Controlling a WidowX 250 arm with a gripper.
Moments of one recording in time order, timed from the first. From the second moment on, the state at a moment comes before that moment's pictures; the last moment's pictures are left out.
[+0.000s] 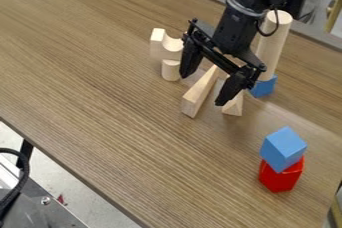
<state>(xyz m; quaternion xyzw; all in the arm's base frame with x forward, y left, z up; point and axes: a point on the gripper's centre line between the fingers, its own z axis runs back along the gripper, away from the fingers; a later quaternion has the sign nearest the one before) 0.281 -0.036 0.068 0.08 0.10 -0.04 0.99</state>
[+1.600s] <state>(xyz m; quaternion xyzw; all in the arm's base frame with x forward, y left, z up) 0.289 -0.037 0.030 0.04 0.14 -0.06 0.99</state>
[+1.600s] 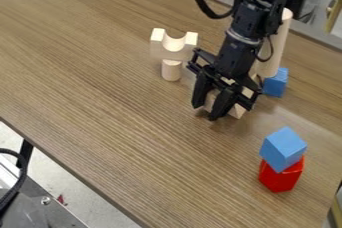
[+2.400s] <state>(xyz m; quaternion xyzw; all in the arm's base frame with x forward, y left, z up) 0.273 -0.036 0.058 0.00 0.17 0.02 0.99</state>
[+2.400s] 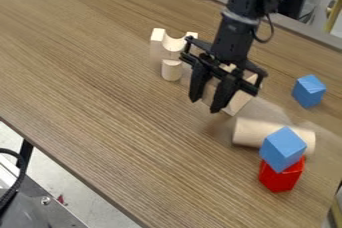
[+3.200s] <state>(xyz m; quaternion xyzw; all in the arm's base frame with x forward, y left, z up) 0.255 -0.014 0.090 -0.02 0.08 0.09 0.99</state>
